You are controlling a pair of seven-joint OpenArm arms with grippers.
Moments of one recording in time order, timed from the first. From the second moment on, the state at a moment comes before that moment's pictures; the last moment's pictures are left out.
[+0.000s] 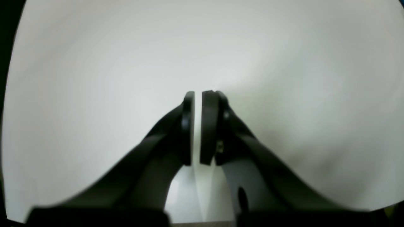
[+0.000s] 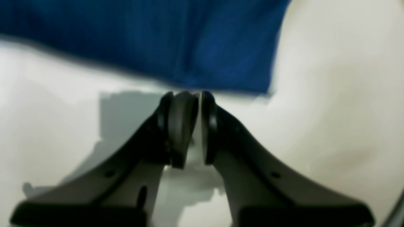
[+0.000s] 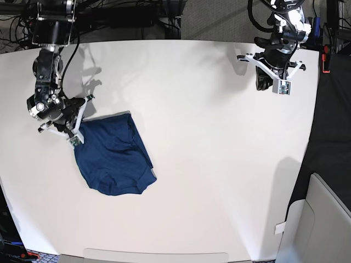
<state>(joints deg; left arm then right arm) 27.4 -1.7 -20.2 117.5 -12.7 -19.0 43.4 4.5 16.3 9.0 89.9 0.5 38.9 -60.1</state>
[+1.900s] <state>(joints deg) 66.5 -2.0 -23.7 114.9 -12.8 -18.8 24.0 -50.4 5.7 46.6 112.0 10.7 38.9 -61.8</state>
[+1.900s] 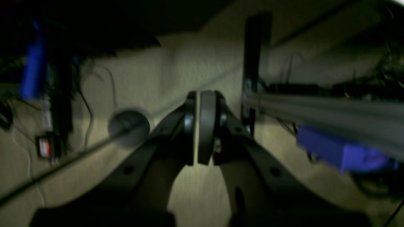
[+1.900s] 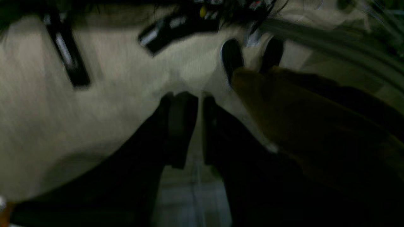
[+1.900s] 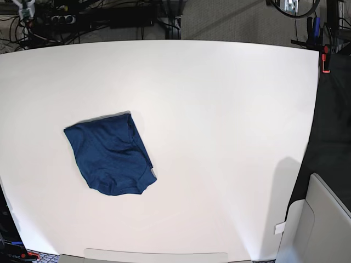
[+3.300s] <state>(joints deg) 16.5 1.3 -18.4 22.9 -12.6 -18.6 7.1 -10.6 2.5 20.0 27.1 -14.0 23.3 -6.4</state>
